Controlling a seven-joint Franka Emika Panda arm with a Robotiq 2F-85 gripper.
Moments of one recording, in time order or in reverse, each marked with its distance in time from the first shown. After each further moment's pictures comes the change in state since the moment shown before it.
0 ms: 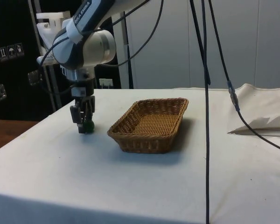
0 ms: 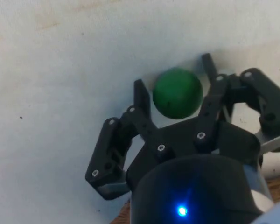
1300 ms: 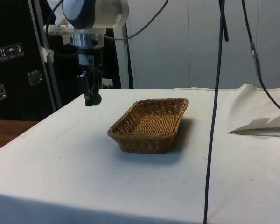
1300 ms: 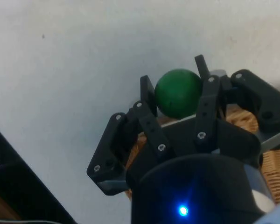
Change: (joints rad) arm 0.049 -0.318 -0.024 -0.258 -0.082 -0.025 0.009
